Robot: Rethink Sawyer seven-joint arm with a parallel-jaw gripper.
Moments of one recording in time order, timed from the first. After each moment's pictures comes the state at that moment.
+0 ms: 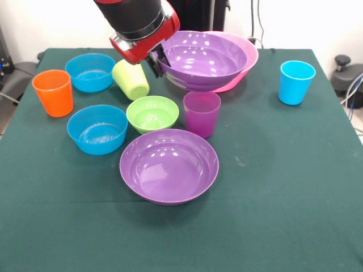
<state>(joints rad) -0.90 -0.48 0.90 1.47 -0.55 1.31 1.24</state>
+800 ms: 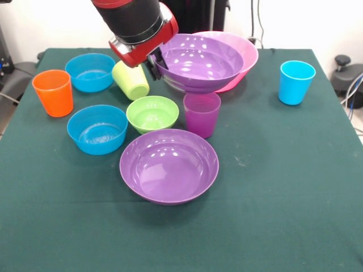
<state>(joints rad) -0.90 -0.47 0.90 1.47 -0.58 1.31 1.24</state>
